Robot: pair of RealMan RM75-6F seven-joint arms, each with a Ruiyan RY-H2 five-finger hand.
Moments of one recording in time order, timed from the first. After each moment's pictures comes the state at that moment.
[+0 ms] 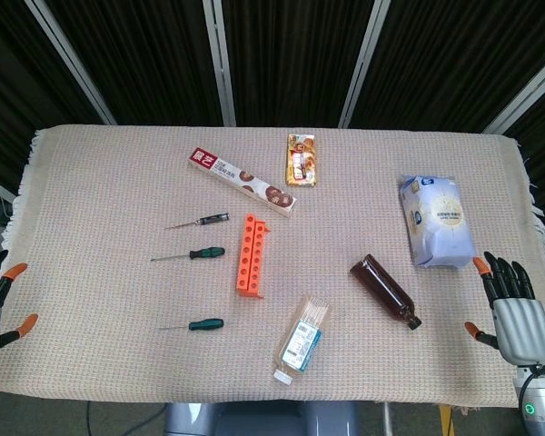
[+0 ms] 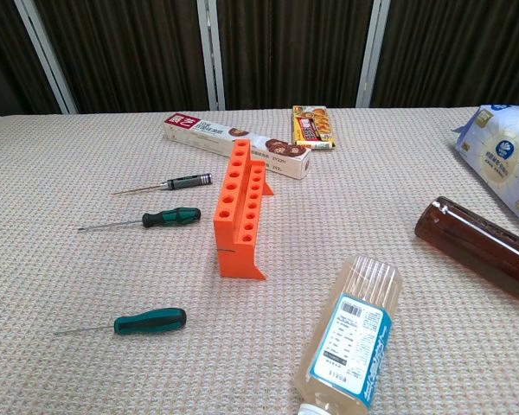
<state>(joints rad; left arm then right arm) -0.05 -1.17 -0.05 -1.60 1.48 1.56 0.15 0.09 -1.16 0.07 -1.59 -1.52 1.50 -0.10</state>
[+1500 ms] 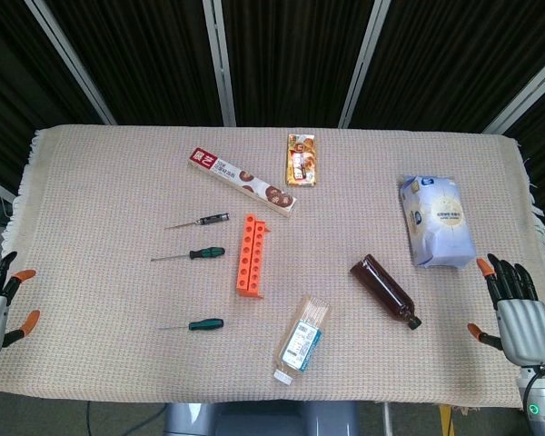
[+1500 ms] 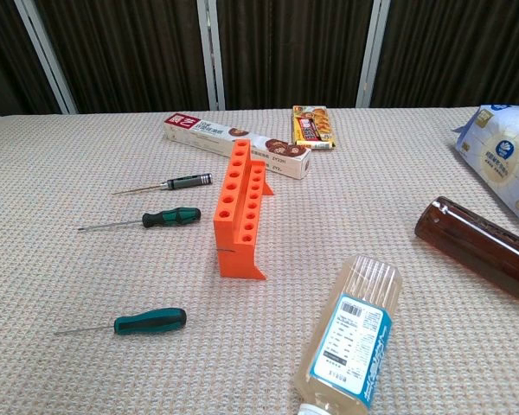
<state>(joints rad) -0.06 -1.14 -0.05 -1.65 1.46 1.50 0.20 0.08 -1.16 0.06 -1.55 -1.52 1.49 -0.05</state>
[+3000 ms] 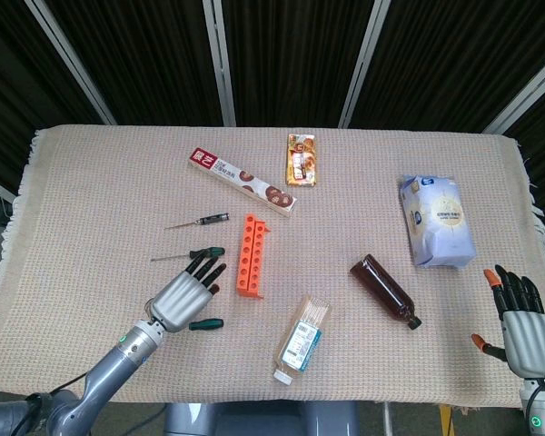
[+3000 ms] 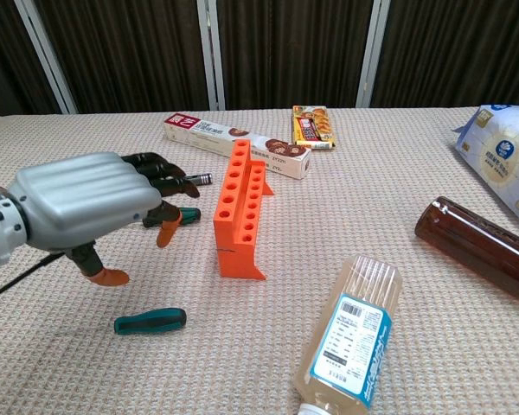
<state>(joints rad) -0.60 -1.48 -0.09 -1.81 1.27 0.94 1.01 0.04 -1.17 0.04 -1.57 -1.50 1.51 -0.06</state>
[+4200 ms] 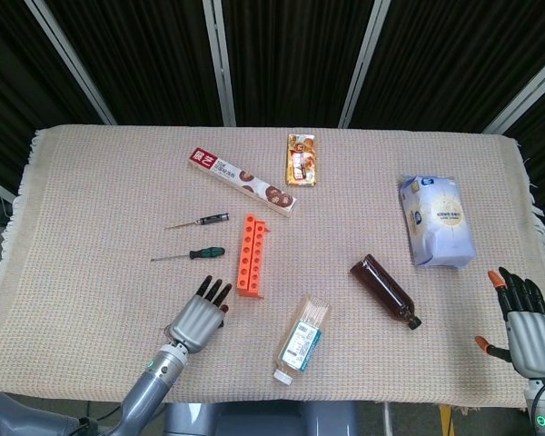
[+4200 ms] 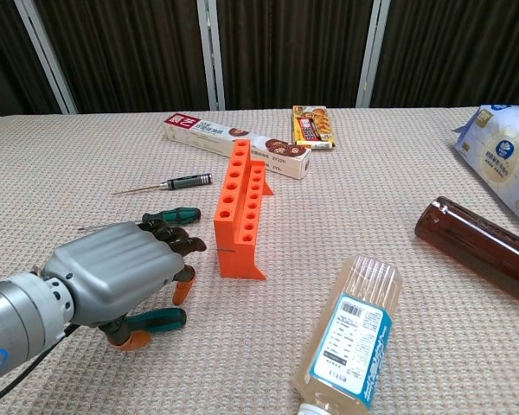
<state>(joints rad) -0.66 -1.73 0.03 -1.82 0.93 1.23 1.22 0.04 -1.16 0.04 -1.54 -1.48 1.48 -0.01</state>
